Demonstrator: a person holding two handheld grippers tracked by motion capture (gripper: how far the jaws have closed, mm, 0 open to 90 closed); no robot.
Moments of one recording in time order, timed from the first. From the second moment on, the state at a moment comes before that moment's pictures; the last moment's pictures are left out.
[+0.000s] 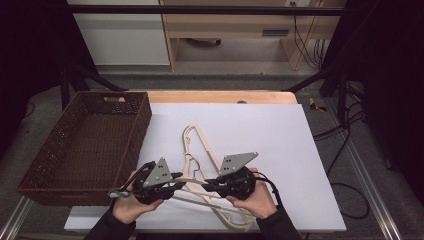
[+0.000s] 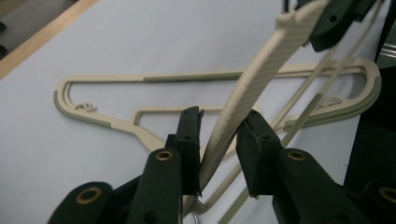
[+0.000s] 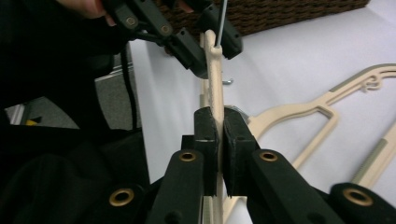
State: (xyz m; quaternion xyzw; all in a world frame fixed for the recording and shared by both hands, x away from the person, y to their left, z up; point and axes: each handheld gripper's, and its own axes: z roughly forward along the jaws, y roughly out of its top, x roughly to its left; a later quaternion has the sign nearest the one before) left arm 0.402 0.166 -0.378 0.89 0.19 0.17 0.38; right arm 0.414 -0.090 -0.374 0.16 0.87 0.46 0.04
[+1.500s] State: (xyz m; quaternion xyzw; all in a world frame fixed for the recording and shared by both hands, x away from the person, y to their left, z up) left arm 0.411 0.246 -0.279 0.79 0.31 0.19 0.49; right arm 0.413 -0.222 -0.388 0.41 0.71 0.54 0.21
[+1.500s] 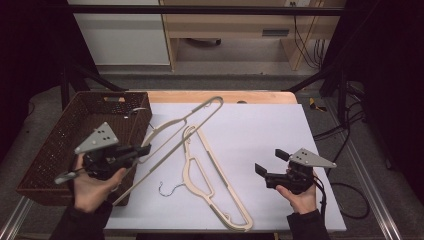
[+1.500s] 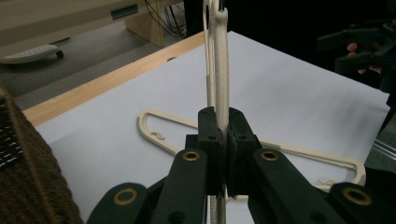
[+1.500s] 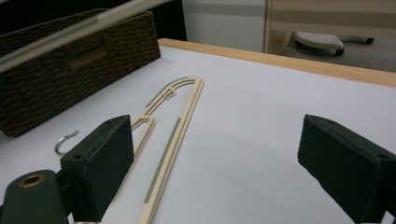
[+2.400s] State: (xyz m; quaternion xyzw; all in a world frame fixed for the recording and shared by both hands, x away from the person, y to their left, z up) left arm 0.492 0.398 -0.265 0.77 0.39 0.25 0.45; right arm 0.415 -0.224 -0.392 0.41 0.71 0.53 0.22
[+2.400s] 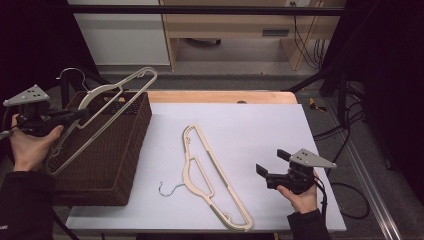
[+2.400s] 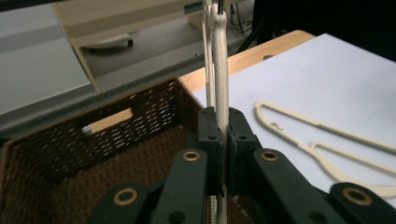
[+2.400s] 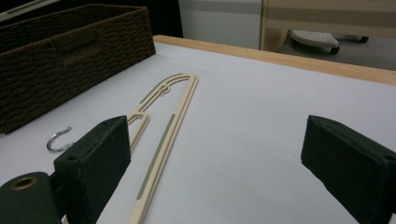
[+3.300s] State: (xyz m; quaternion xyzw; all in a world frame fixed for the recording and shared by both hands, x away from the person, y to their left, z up) left arm 0.495 0.433 -0.345 0.78 0.44 0.20 0.38; right arm 0.416 -0.219 -0.395 0.41 0.72 0.52 0.21
